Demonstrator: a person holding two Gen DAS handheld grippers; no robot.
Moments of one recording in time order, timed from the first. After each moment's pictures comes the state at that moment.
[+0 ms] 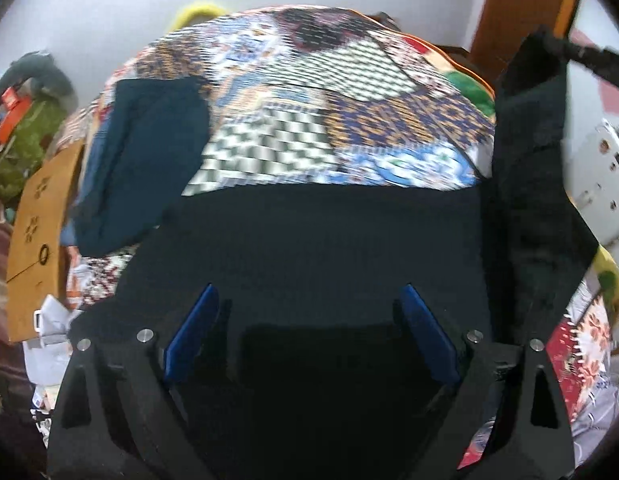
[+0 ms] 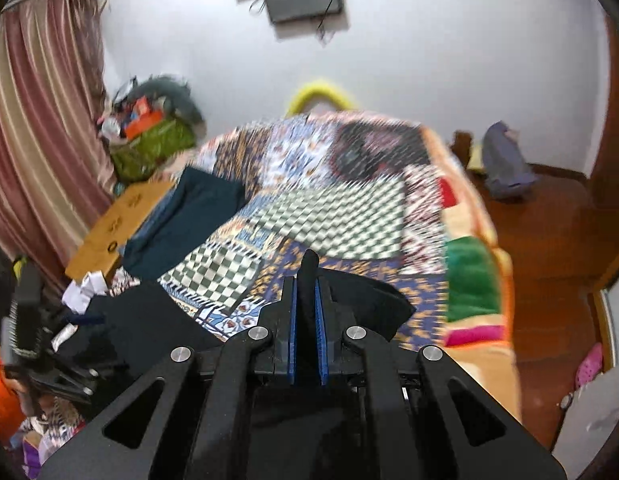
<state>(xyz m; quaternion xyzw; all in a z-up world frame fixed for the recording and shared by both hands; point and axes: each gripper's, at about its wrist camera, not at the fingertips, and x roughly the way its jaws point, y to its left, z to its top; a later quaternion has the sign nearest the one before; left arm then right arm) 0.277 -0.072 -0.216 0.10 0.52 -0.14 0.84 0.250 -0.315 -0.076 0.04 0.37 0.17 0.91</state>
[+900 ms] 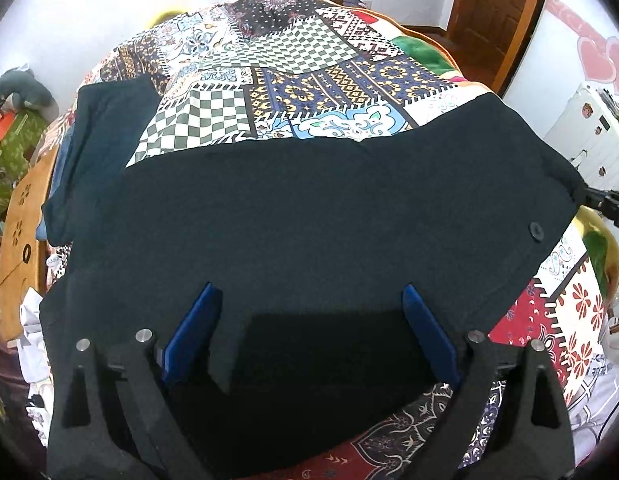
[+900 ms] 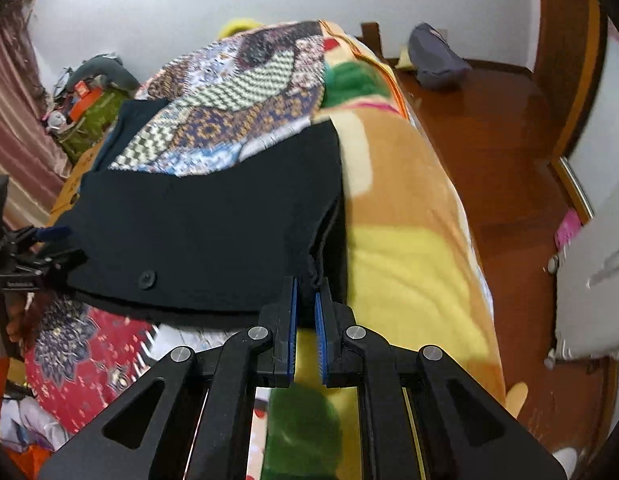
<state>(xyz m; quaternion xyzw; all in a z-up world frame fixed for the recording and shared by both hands) 0.231 -0.134 -0.238 0.12 0.52 -0.16 0.83 0.117 -0.403 -0.196 0.10 0.49 0.07 0.86</state>
